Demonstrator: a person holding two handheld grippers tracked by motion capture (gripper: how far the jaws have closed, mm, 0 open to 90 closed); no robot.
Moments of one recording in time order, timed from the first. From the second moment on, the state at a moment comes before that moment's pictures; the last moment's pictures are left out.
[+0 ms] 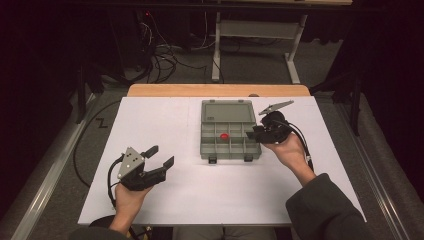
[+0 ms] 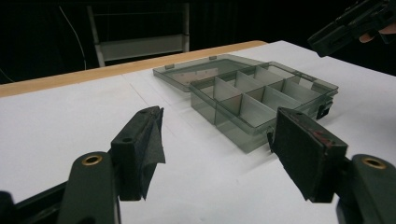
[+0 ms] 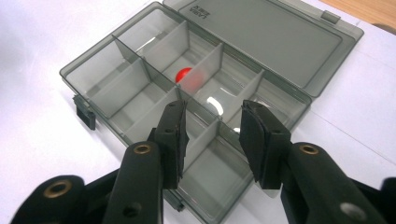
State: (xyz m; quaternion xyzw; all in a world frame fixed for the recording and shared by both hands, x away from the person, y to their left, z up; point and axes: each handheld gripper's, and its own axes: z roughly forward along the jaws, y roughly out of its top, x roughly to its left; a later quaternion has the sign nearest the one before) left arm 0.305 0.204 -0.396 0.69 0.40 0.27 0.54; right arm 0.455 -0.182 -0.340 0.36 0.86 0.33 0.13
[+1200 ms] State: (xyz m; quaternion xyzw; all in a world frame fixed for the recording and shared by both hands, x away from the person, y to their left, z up) left arm 0.304 0.204 -0.394 0.69 0.40 0.28 0.54; right arm 0.471 -0.220 -0.362 0.43 0.83 0.32 0.12
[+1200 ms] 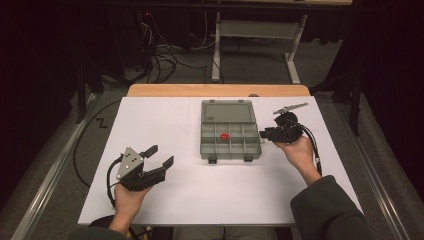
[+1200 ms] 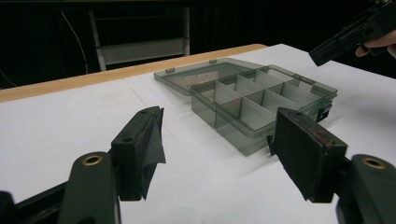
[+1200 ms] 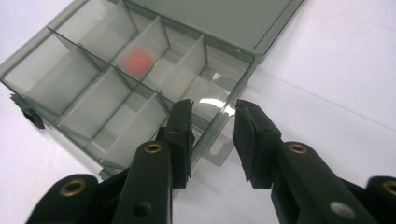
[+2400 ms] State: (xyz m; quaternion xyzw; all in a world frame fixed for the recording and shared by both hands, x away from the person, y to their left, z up) left arm 0.316 0.199 -0.400 0.70 0.40 0.27 0.52; right arm 0.490 -0.208 -0.384 0.44 0.85 0.28 0.08
